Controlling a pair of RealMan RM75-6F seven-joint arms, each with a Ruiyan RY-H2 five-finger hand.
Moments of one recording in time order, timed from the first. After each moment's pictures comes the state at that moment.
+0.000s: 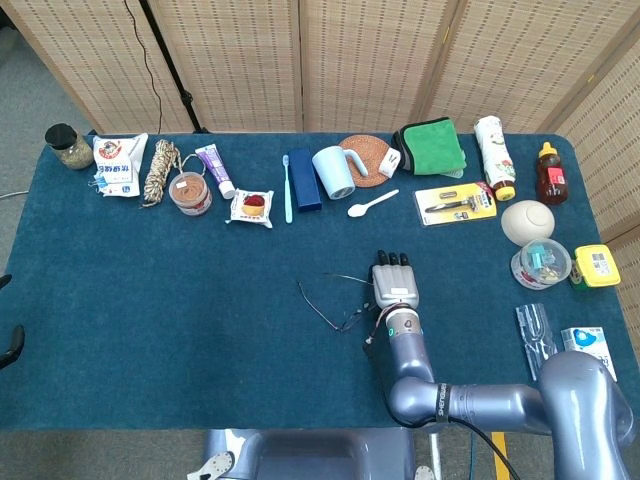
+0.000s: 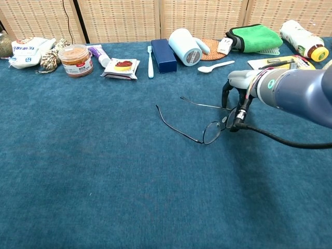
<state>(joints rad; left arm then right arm) -0.04 -1.01 -0.07 -1.71 1.41 1.52 0.03 1.05 -1.67 0.23 -1.59 -0.18 1.22 -0.83</state>
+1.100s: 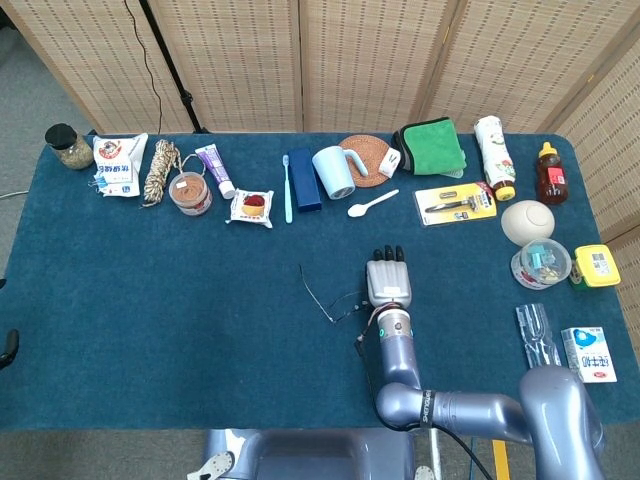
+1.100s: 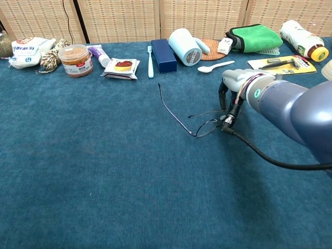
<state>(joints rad) -0.03 -1.00 -0.07 -1.70 1.39 1.50 0.02 0.99 -1.81 0.28 -1.45 -0.32 1.27 -0.88</state>
